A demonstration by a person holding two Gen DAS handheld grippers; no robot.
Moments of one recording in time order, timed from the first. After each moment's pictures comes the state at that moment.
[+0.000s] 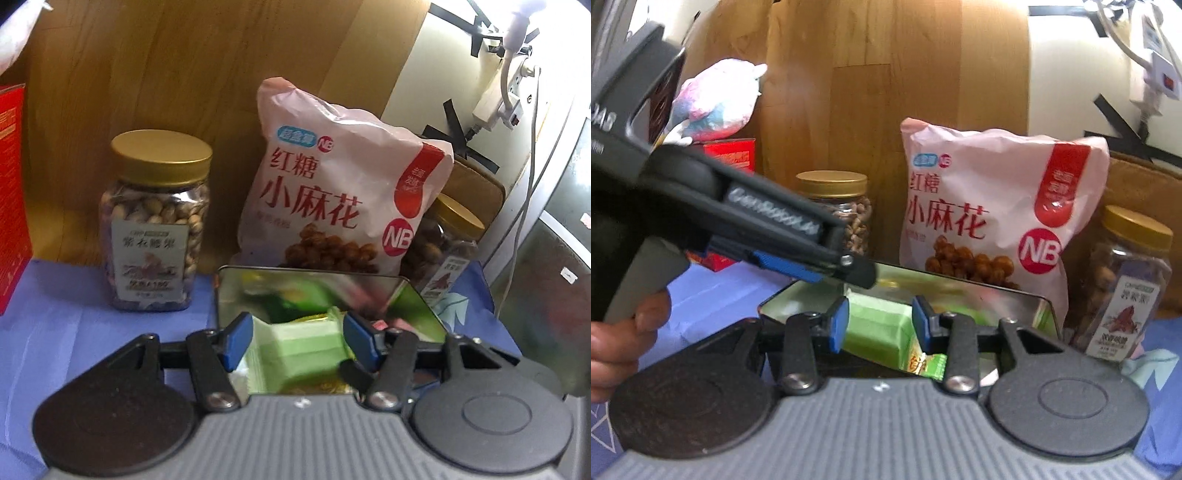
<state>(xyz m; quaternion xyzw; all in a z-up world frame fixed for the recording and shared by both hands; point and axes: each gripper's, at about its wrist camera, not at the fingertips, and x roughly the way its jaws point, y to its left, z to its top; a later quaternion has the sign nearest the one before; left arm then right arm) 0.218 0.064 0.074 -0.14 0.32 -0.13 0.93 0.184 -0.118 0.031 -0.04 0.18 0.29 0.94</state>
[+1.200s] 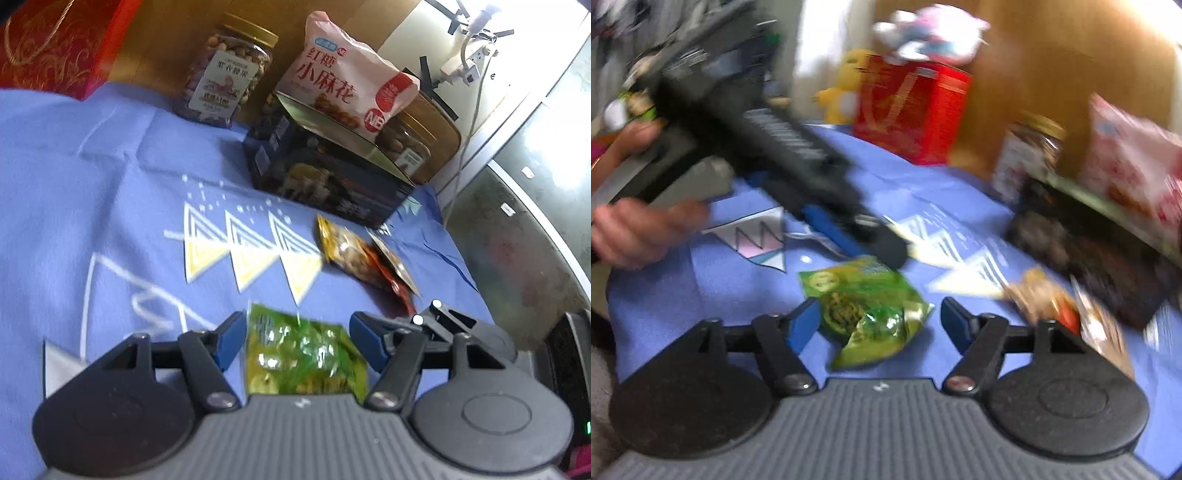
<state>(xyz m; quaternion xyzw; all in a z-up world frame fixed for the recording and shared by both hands) 0.021 0.115 0.007 -0.23 0.39 -0.18 0.87 0.013 -0.109 -0.011 -0.14 0.22 0.47 0.84</state>
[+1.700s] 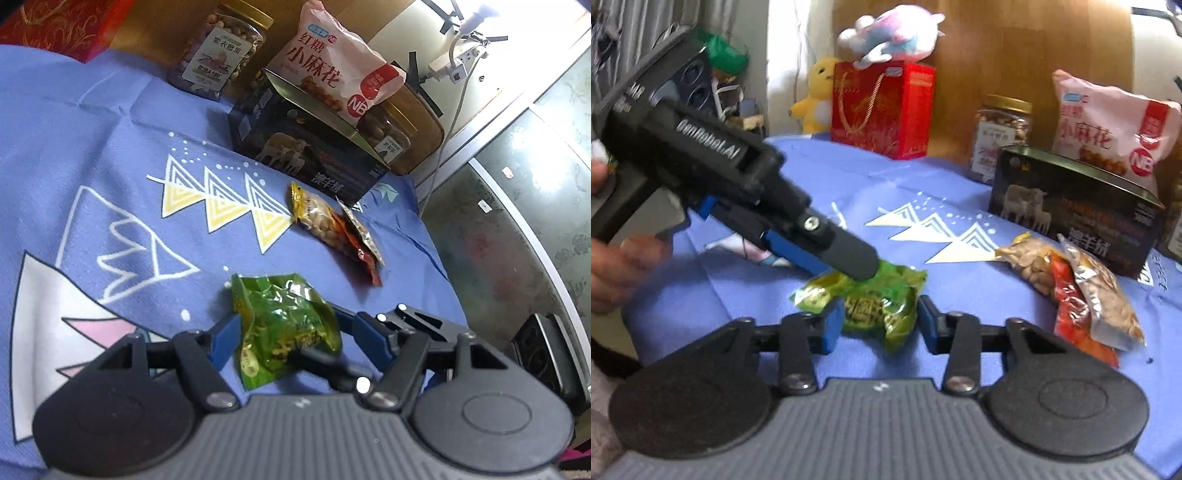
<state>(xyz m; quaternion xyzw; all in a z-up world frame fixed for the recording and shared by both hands) -0.008 0.106 0.004 -0.27 0.40 -0.21 0.85 -0.007 -0.121 -0.015 -0.09 0.23 0.44 0.86</state>
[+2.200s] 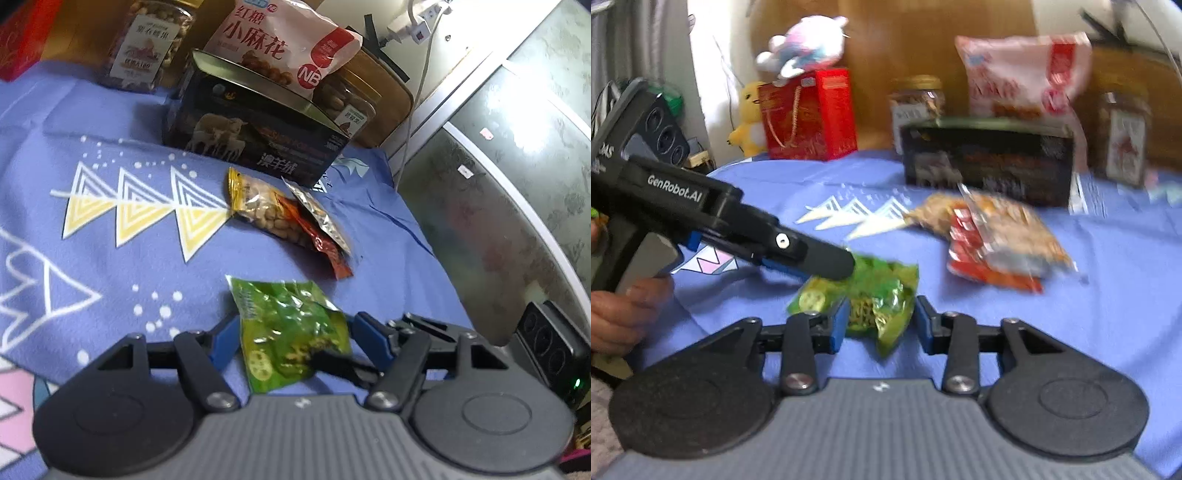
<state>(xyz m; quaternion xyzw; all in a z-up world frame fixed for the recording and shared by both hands) 0.020 0.053 0.003 -0.22 0.40 -0.25 0.85 0.007 -0.183 -0.021 0.01 0.29 0.37 0.88</state>
